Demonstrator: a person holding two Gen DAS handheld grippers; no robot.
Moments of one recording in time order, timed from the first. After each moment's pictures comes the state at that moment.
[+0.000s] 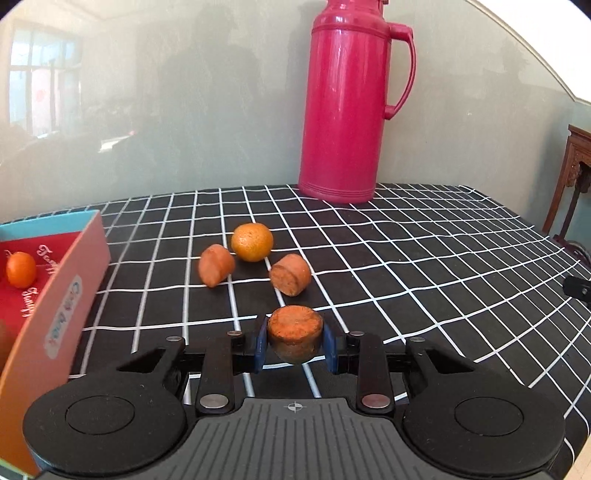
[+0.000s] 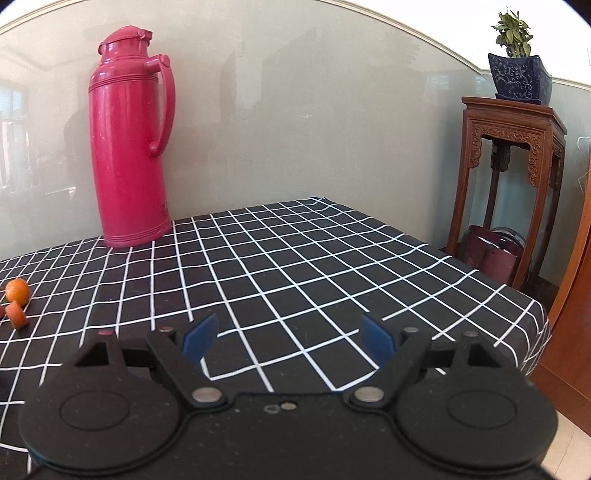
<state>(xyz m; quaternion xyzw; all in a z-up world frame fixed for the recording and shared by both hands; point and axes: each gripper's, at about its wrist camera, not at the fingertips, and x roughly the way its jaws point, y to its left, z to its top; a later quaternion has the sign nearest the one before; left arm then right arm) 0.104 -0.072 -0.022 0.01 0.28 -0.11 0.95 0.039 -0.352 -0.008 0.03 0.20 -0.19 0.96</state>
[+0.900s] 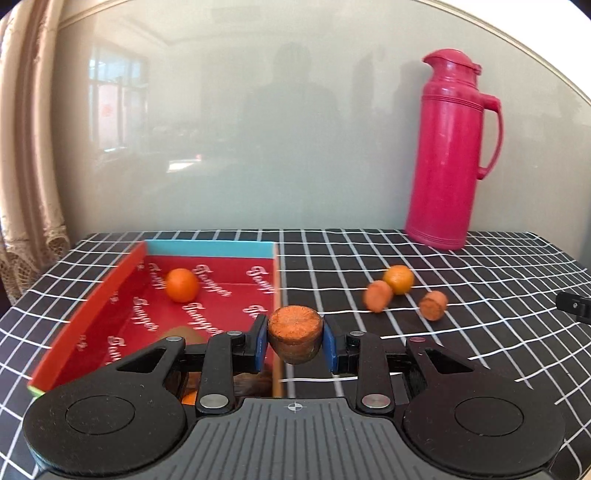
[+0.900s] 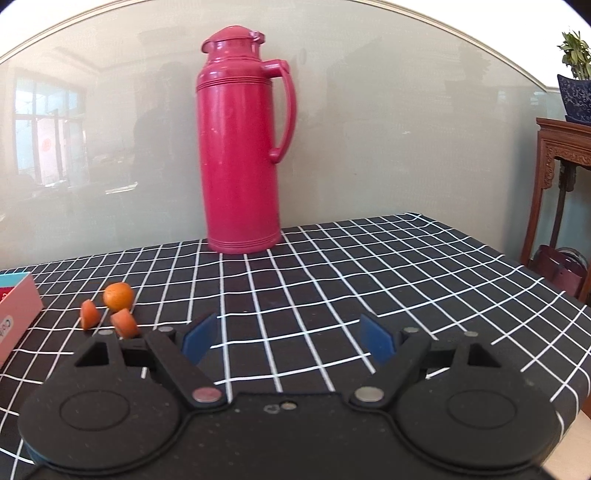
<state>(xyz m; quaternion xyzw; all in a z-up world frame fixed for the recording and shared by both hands) 0.066 0.056 0.011 -0.01 0.23 0.01 0.97 0.069 -0.254 0.006 0.02 0.20 -0.09 0.98</state>
